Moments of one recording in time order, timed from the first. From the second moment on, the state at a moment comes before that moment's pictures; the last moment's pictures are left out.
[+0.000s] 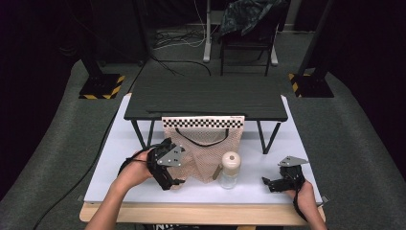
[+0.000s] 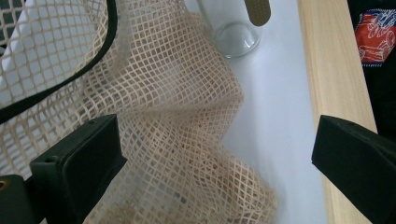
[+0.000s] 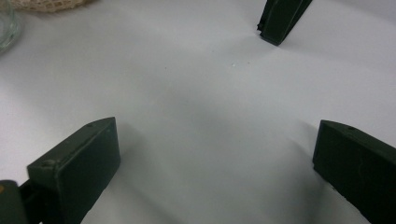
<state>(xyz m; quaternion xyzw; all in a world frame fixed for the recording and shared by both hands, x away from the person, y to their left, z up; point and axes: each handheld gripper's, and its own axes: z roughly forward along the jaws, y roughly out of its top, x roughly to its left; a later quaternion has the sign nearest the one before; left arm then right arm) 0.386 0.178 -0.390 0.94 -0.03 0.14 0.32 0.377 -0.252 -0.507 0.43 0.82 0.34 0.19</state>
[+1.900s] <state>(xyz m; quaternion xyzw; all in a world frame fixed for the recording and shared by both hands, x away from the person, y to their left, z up) 0.420 0.139 -0.384 0.93 -0.06 0.13 0.35 0.377 -0.252 -0.508 0.43 0.82 0.34 0.19</state>
